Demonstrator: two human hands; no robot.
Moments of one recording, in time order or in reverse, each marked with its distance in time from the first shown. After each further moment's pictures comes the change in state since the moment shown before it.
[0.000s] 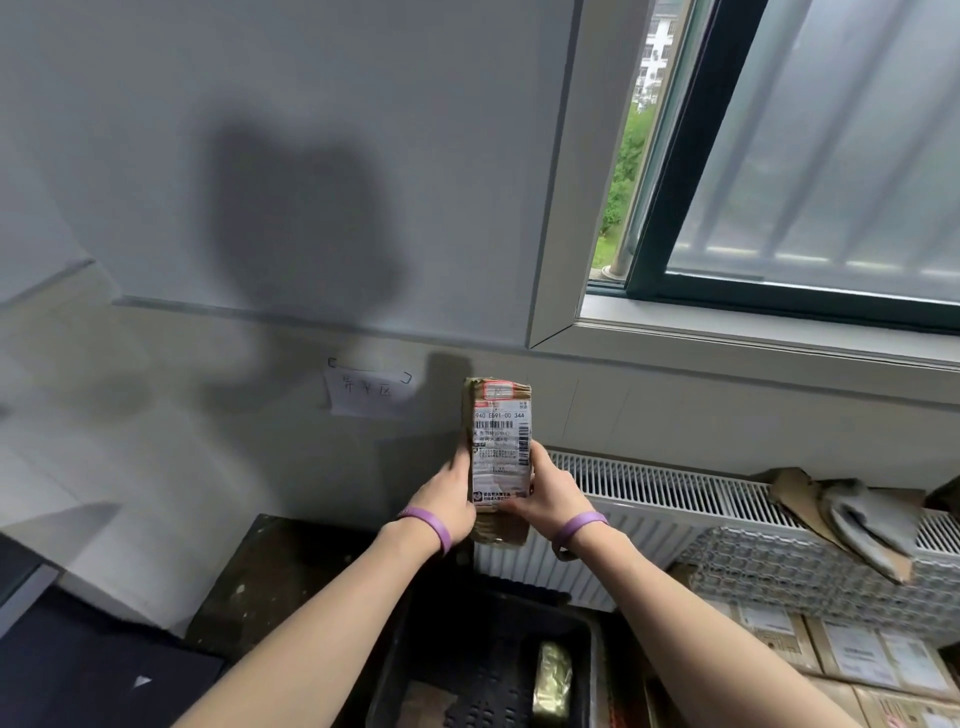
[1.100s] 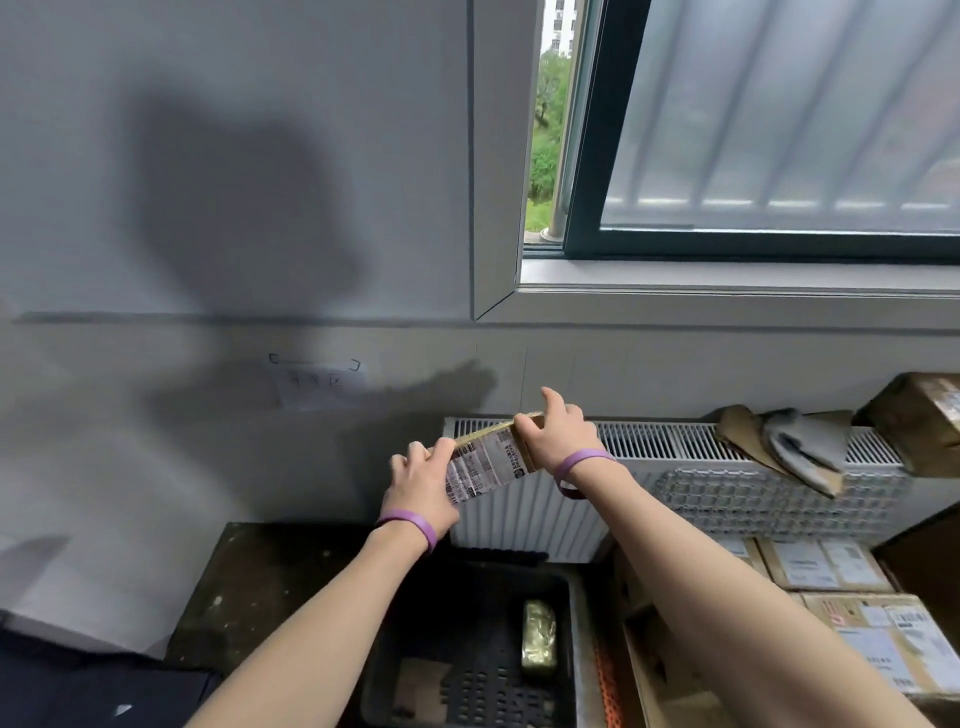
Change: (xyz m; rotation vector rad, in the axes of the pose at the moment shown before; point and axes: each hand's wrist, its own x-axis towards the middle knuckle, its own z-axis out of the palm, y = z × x) left_hand 0.000 0.012 0.039 0.250 0.088 -0.022; right_hand -0.002 0.016 -0.059 -0.186 0.172 0.368
